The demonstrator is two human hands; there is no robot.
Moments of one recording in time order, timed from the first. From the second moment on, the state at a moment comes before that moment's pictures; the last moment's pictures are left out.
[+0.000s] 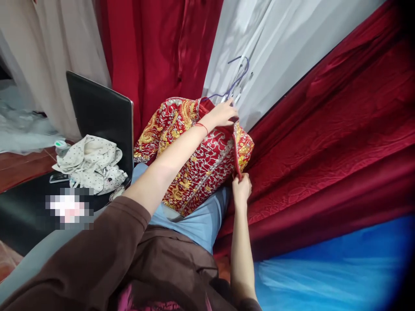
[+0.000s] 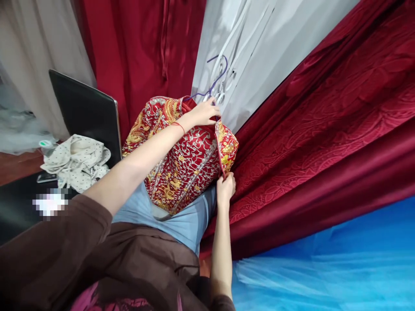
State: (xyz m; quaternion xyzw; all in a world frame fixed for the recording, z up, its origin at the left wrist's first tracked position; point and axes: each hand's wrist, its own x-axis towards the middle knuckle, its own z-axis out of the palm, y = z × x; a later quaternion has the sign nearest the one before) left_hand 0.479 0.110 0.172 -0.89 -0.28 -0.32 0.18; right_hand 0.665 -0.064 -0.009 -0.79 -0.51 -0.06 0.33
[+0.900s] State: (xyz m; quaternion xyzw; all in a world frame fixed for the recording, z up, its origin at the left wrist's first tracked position) left_hand 0.544 0.054 0.115 -0.83 -0.30 -0.44 0.17; right_hand 0.671 -0.030 0.134 -0.69 -0.55 -0.17 0.45
